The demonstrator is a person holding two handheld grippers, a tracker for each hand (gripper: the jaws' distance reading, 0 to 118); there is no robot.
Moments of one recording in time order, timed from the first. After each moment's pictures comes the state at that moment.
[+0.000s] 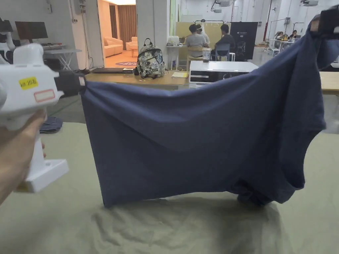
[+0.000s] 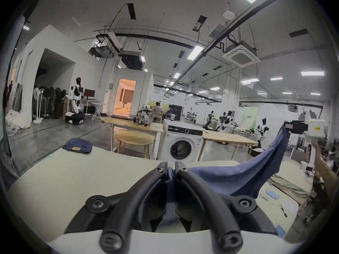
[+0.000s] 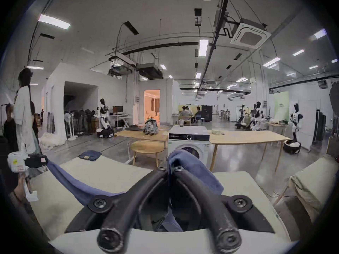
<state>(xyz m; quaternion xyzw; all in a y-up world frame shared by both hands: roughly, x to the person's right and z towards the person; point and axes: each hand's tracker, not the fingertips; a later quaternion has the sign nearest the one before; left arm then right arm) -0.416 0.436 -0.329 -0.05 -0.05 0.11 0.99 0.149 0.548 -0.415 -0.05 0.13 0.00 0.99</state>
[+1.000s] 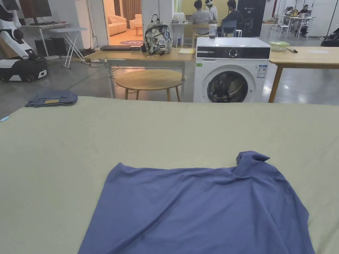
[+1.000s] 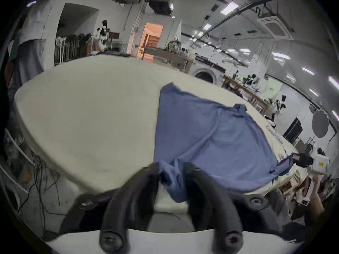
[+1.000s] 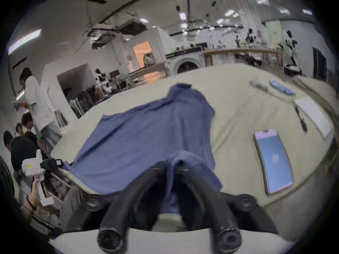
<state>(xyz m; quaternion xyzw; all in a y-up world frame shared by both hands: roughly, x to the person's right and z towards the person) -0.397 0.133 -0.003 -0.31 0.01 0.19 0.93 0.192 0.165 -0.080 -0.31 0.14 -0.12 0.93</state>
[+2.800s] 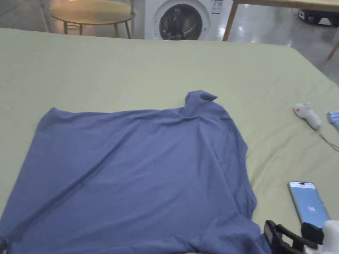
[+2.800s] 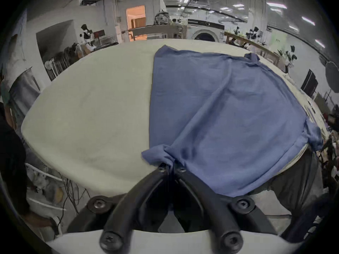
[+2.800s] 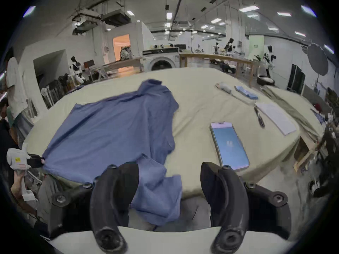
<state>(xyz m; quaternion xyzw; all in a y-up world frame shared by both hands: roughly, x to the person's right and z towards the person) -0.360 0.096 -0.034 -0.42 0.04 0.02 0.90 0.194 0.170 -0.031 -0.32 0.00 -0.03 0.95</state>
